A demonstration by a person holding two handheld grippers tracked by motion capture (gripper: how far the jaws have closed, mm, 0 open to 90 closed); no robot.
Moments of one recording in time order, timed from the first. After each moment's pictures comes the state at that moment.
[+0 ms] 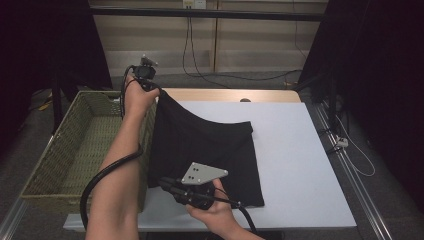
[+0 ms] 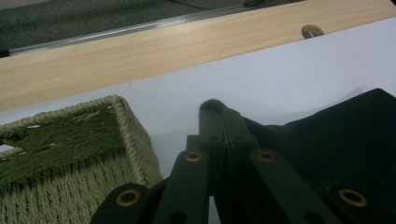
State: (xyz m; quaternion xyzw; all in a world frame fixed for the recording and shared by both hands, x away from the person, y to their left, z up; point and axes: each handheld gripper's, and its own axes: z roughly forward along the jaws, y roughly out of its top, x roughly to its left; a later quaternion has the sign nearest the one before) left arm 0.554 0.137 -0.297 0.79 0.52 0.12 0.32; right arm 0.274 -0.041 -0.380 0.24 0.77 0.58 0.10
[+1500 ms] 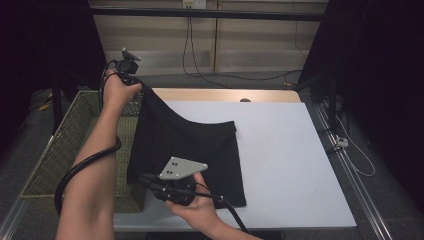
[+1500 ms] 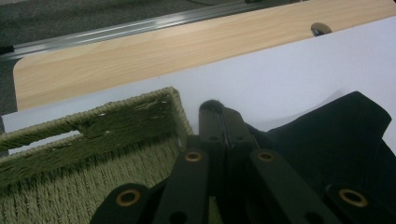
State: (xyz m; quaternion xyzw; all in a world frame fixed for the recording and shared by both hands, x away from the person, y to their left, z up) left arm 0.562 0.183 -0.283 0.79 0.52 0.11 0.31; right arm 0.280 0.000 -0.359 0.22 0.77 0.59 0.09
